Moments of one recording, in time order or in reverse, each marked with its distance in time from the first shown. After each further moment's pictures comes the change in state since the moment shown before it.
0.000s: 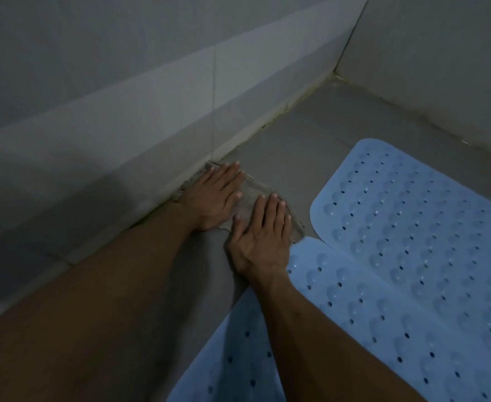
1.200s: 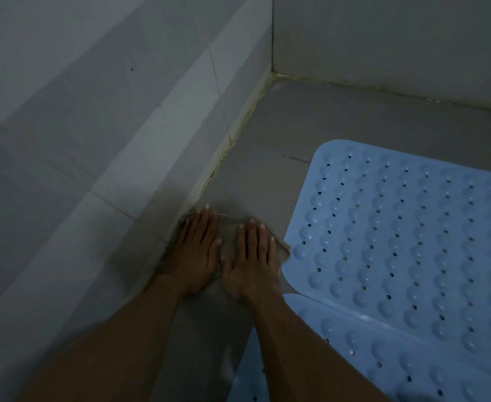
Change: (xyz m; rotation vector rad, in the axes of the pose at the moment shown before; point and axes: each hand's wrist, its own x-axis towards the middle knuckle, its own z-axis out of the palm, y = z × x) left_hand 0.066 0.014 -0.012 0.045 -0.110 -0.006; right_hand 0.085 0.029 -0.039 0.101 -0.298 0.060
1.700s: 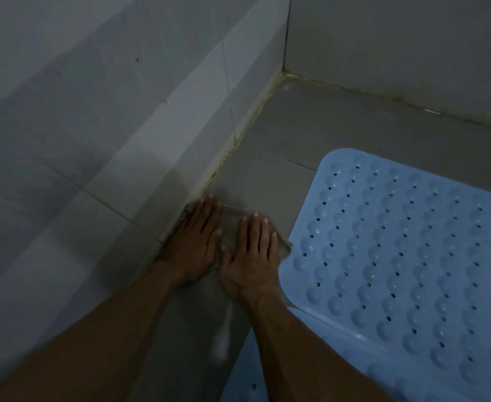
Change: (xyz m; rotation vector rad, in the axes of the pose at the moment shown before) left_hand 0.031 -0.005 -0.002 -0.107 0.009 -0.011; right_hand 0.021 0.003 -0.006 0.045 0.151 -0.003
